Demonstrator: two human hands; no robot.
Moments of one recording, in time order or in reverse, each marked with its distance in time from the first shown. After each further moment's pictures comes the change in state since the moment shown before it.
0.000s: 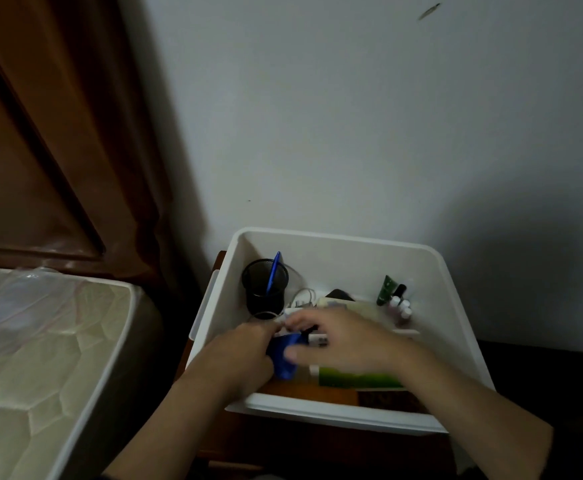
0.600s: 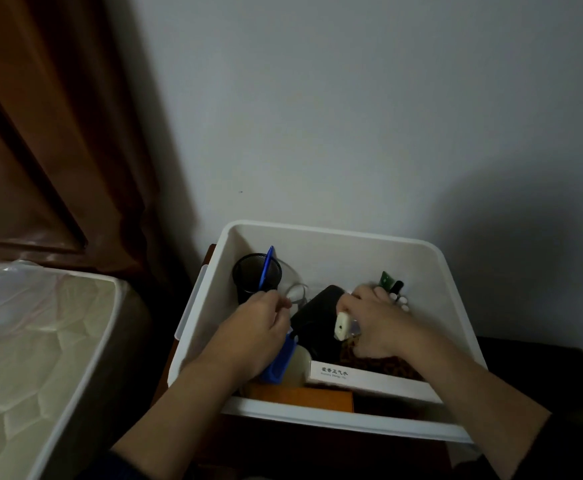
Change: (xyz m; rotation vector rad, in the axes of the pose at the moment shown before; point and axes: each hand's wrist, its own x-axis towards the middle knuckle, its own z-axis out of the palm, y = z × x) left_hand 0.035 0.012 0.013 -0.318 0.198 0.028; right_hand 0.004 0.058 -0.029 -0.498 0.033 0.368
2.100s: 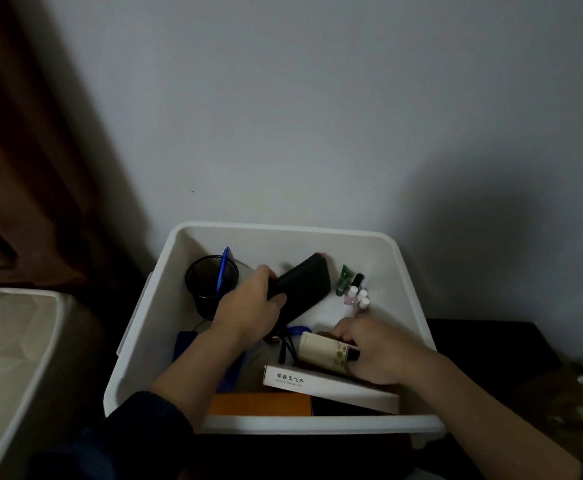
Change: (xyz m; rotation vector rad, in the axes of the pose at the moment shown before) left_hand 0.063 0.032 0.036 0.039 0.038 -0.006; right_hand -0.052 0.037 0.012 0.179 -0.055 0.110
